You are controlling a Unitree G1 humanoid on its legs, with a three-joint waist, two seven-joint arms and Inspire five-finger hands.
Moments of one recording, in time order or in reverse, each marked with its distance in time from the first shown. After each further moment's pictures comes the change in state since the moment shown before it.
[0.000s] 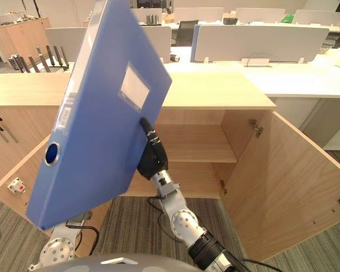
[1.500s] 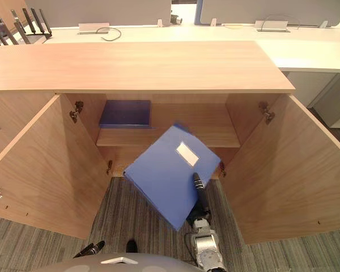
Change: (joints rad) left arm 0.002 -0.223 0.597 1.185 0.783 0.191 0.288; right arm 0.182 0.091 -0.589 0.609 -0.180 0.052 -0.055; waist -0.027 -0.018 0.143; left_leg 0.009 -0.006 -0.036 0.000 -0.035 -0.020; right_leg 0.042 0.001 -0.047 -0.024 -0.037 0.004
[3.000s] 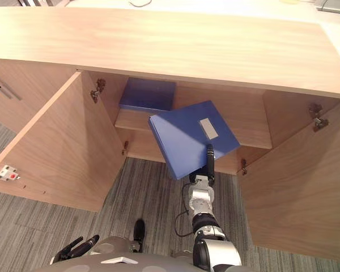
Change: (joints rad) left arm -0.008 -0.053 0.025 -0.161 0.186 -0.030 0.284; right arm -0.438 0.077 -0.211 0.177 0.062 -0.149 -0.258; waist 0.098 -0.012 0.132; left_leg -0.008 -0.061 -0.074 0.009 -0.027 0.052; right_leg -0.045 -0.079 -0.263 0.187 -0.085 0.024
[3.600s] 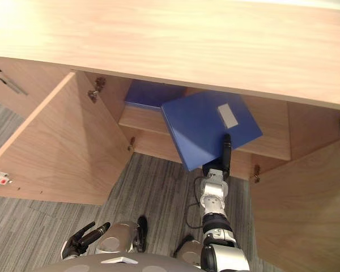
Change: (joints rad) left arm -0.030 -0.023 -0.065 -0.052 -0.012 0.001 -0.059; right arm 0.047 -0.039 -0.027 -0.301 0.000 -0.008 -0.016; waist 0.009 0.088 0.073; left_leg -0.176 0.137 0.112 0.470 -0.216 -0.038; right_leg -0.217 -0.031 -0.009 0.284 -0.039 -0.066
